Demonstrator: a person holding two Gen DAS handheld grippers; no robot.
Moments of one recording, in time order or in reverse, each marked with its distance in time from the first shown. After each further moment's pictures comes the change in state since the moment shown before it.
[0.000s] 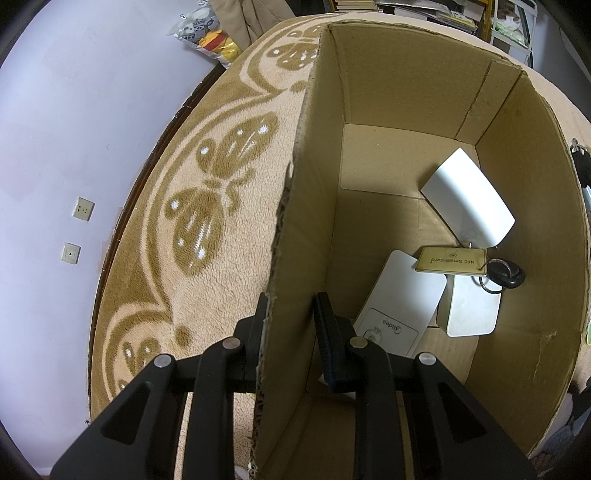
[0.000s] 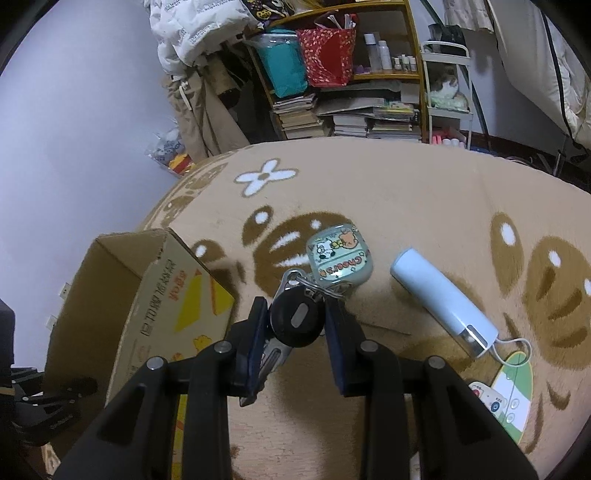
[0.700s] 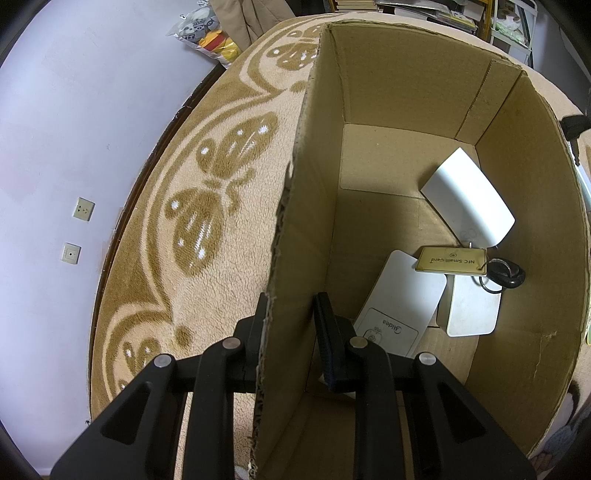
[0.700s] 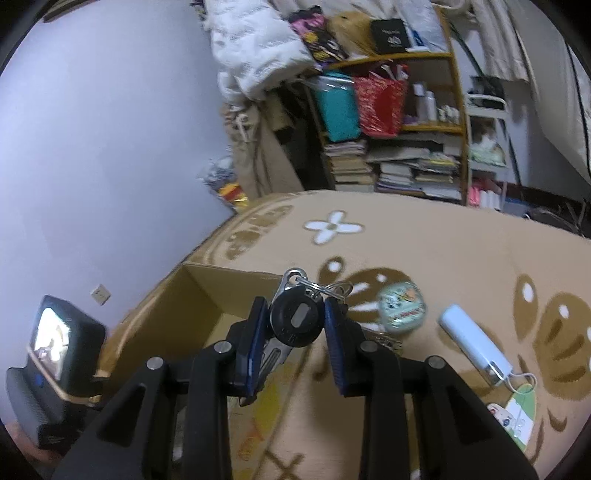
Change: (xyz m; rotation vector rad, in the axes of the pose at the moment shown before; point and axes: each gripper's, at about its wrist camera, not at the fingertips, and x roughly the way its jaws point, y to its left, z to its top) left arm 0.000 0.000 0.000 0.000 0.000 0.000; right arm -0.051 0.058 0.008 -0.124 -0.156 0.140
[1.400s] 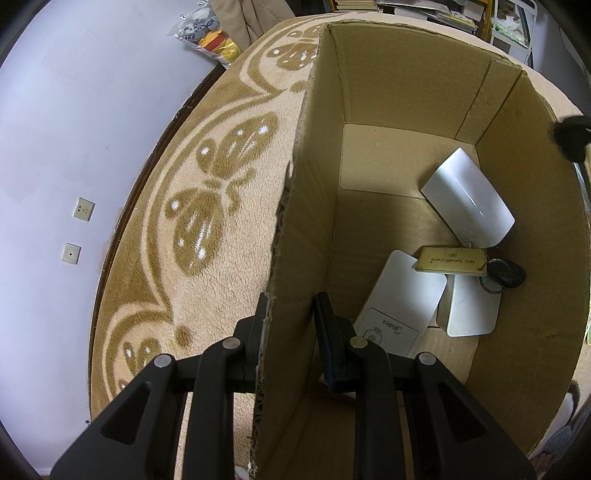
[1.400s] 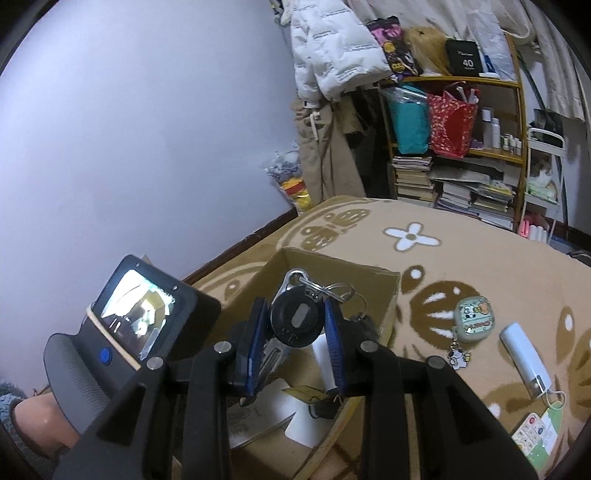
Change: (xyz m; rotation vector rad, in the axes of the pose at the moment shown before) left arm 0.001 0.000 0.000 0.002 0.000 0.002; right arm -0.009 0.070 -0.020 -0.162 0.000 0.164
